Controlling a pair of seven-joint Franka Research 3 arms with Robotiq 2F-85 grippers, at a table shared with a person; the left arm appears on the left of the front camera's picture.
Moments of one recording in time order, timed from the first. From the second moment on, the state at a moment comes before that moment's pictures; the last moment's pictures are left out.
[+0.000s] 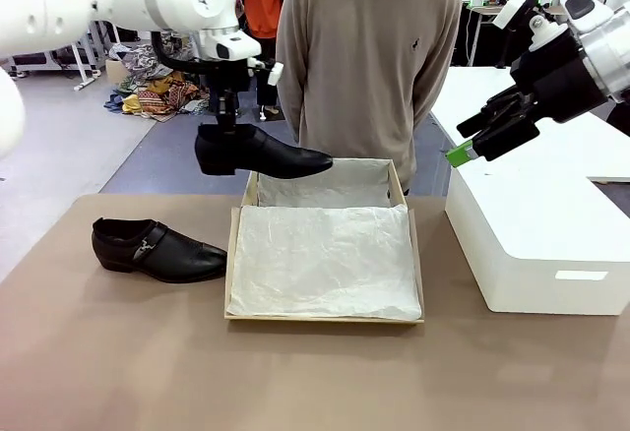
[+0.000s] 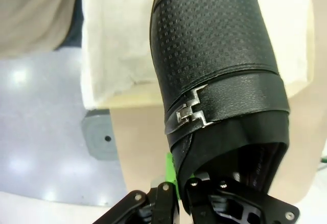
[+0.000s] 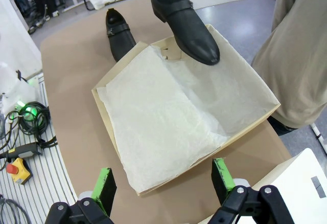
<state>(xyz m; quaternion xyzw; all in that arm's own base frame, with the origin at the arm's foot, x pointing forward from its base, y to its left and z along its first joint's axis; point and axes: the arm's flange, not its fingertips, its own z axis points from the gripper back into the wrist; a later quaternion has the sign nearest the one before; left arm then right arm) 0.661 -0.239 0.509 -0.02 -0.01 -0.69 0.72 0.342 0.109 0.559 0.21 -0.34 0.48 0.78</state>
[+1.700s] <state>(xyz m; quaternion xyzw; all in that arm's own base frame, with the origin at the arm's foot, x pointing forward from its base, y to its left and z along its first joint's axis) 0.676 -0.326 0.478 -0.04 -0.02 -0.73 0.69 0.342 0.109 0.559 0.21 -0.34 0.48 0.78</state>
